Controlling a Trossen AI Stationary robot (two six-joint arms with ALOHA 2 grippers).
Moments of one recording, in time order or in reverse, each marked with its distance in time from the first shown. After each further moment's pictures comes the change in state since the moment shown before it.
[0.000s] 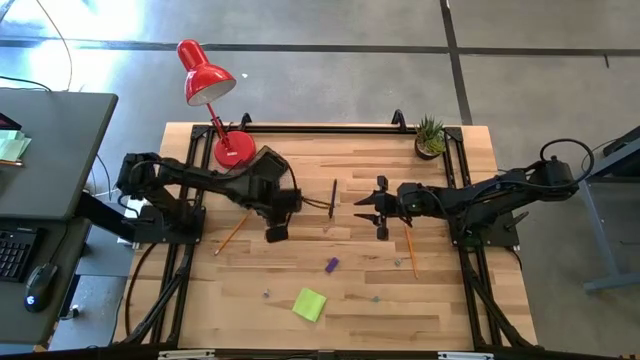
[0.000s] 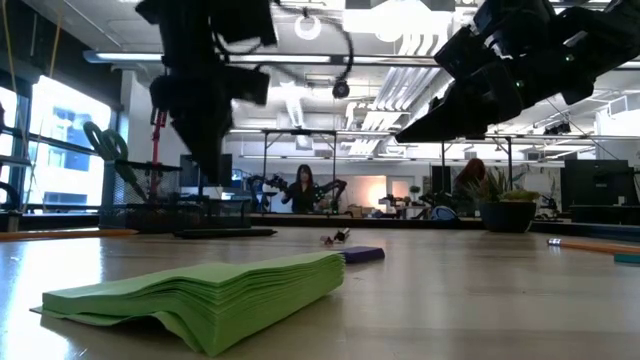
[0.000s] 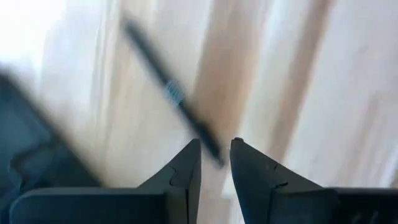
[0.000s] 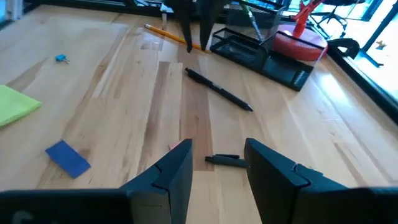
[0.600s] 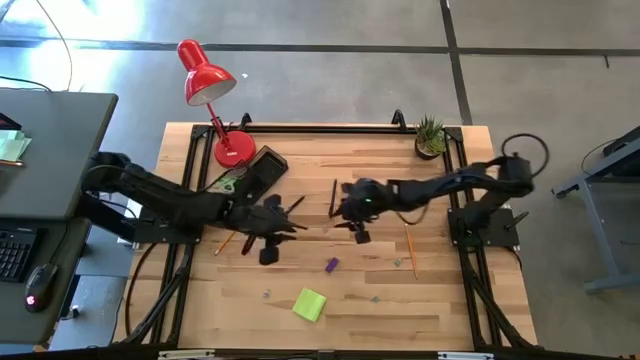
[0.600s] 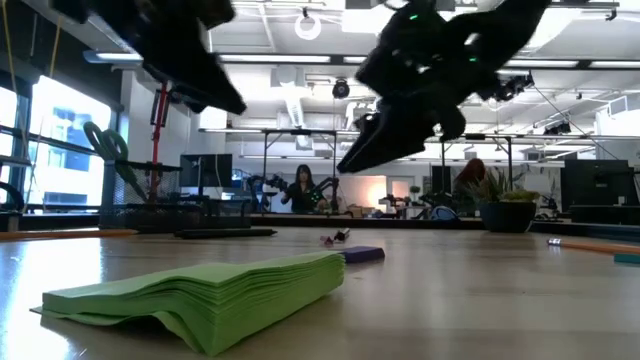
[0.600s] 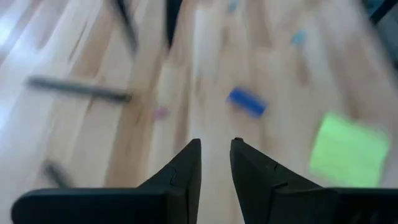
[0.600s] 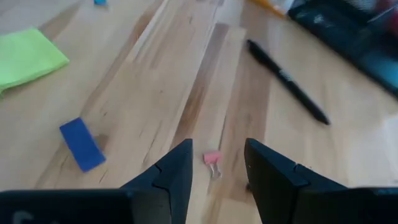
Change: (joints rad) left arm -0.225 -0.324 -0.366 0.696 -0.019 -0.043; right arm -0.048 0.384 0.440 -0.360 -0.269 -0.195
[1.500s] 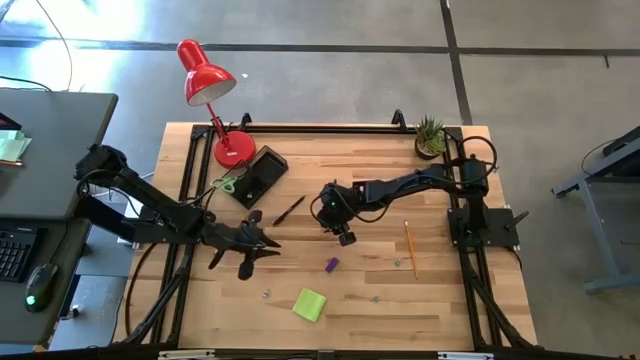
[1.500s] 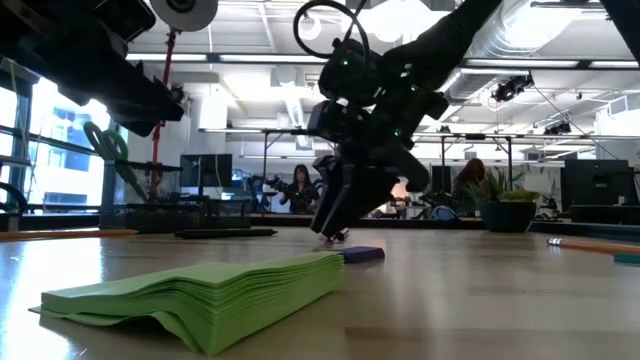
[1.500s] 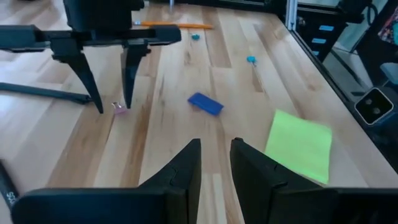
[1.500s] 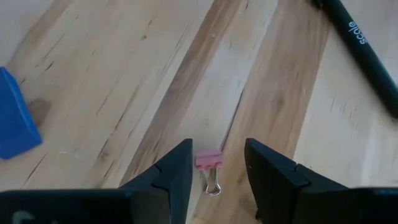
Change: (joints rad) left arm -0.226 -0.137 -0.366 0.440 -0.179 -0.072; right arm -0.006 0.309 0.300 -0.263 -0.005 -0.148
